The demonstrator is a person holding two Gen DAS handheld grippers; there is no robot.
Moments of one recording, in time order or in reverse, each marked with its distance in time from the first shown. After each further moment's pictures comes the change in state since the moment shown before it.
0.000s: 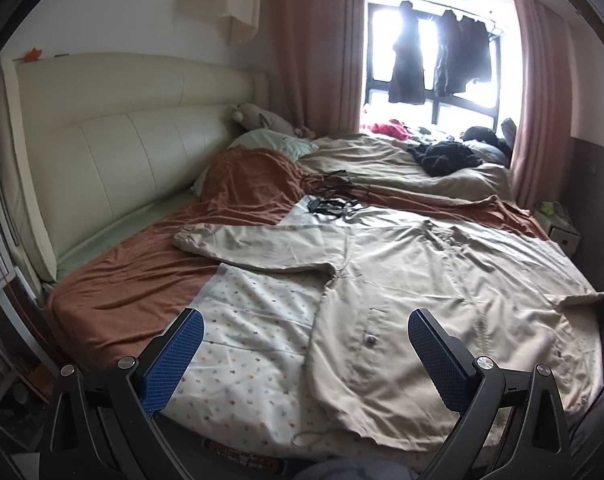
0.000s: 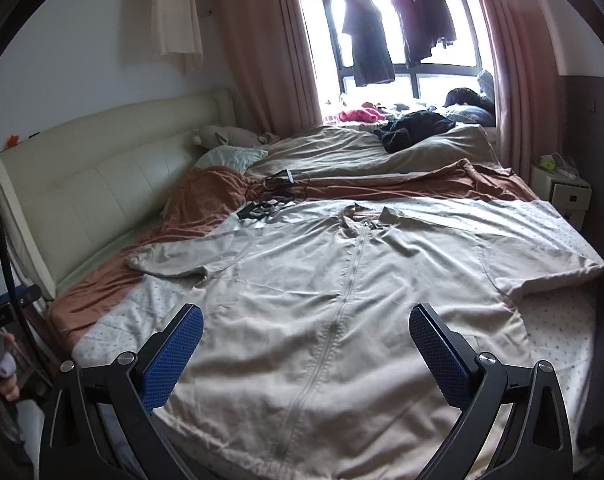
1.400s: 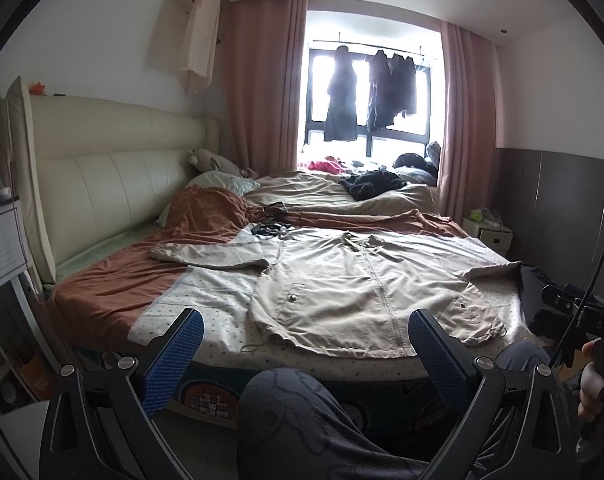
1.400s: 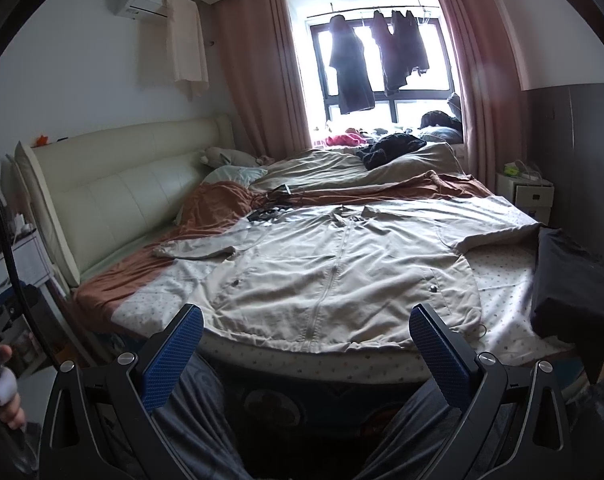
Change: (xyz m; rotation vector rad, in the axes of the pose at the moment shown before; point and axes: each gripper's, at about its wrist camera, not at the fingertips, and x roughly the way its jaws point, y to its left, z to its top) left arm -0.234 -0.045 -0.122 0.079 -0.175 -0.194; right arm -0.223 0.059 -0.129 0.023 -0.112 -0.065
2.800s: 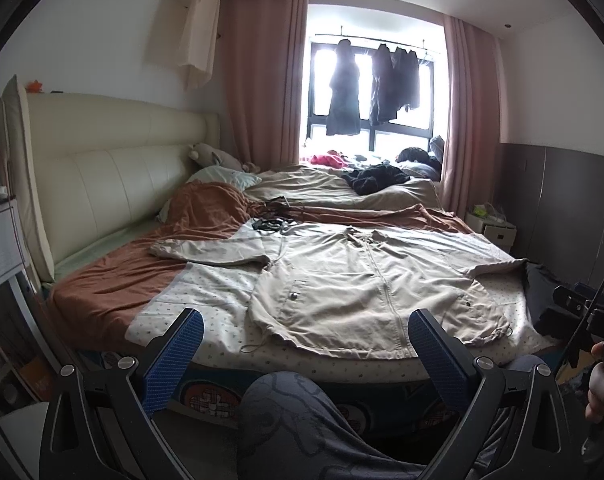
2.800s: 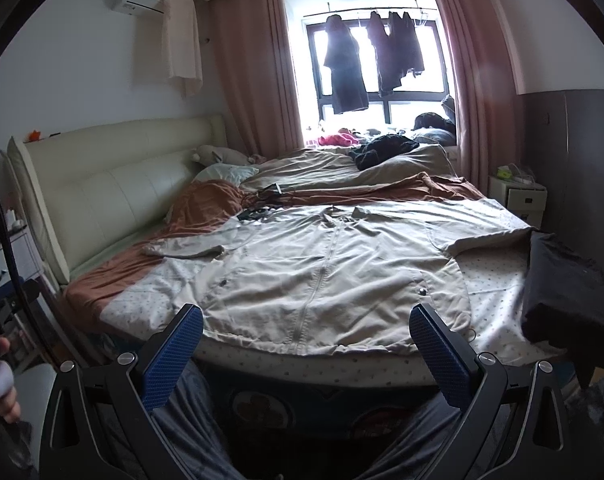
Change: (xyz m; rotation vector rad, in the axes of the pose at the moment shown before) left arm 0.014 0.003 0.003 0.000 0.023 0.009; right arm 0.005 -0.007 0.004 -0.021 0.003 -0.028
